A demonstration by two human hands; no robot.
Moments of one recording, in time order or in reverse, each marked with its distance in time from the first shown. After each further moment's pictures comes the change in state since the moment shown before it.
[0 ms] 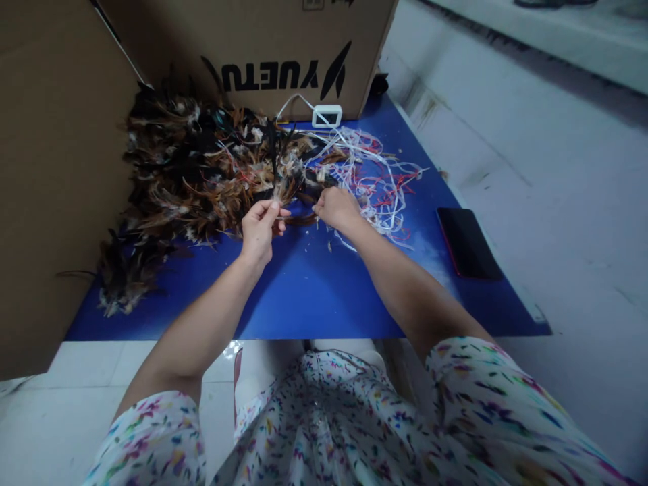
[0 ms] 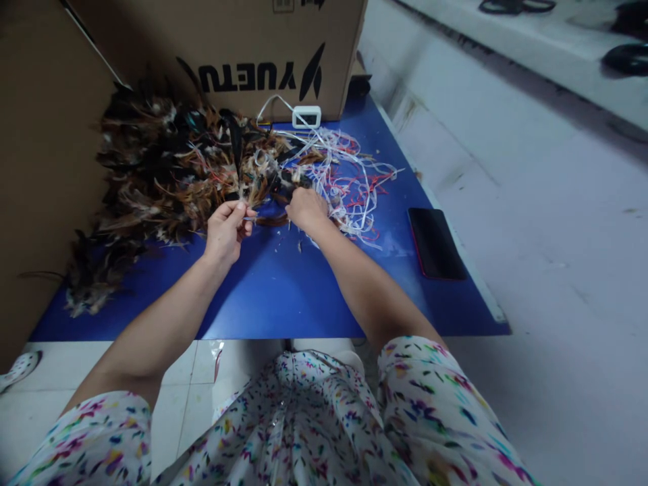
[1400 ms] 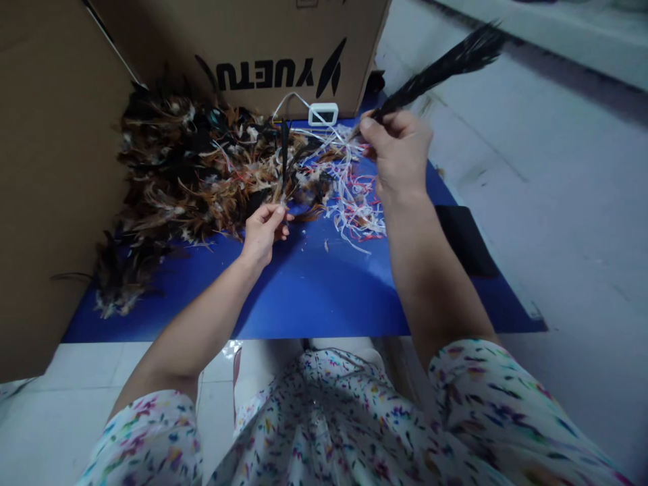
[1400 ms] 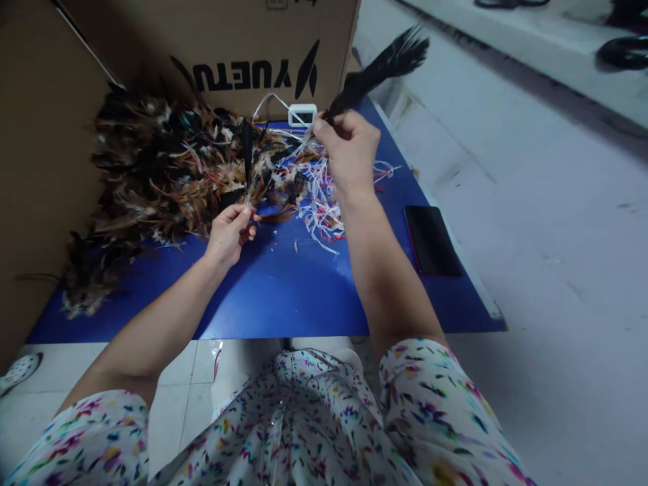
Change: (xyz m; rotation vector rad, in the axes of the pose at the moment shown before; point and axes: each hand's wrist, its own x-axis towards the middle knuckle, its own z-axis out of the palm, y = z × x) left_hand -0.004 -0.005 0.001 0.043 -0.131 -0.055; right_hand 0.019 0.032 -0.065 1.186 0.578 -0.265
